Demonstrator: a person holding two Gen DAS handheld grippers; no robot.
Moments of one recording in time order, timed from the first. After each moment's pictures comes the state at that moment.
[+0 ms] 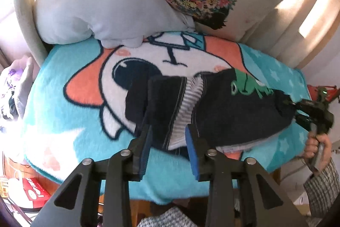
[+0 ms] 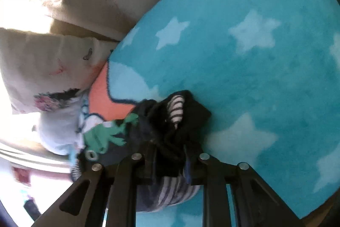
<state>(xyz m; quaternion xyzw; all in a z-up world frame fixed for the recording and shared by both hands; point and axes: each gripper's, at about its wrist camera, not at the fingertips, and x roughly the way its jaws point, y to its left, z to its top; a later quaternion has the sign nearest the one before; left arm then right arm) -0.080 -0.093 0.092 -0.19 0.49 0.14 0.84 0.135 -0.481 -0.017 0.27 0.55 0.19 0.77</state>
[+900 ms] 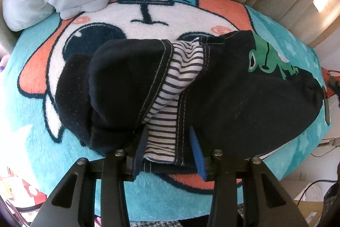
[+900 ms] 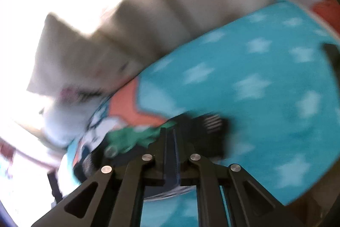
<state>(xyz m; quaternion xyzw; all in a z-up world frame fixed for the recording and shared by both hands) -0.025 -0.135 0.007 -0.18 0.56 0.13 0.80 0.107 -0.451 0.054 0.17 0.51 0.24 0.81</state>
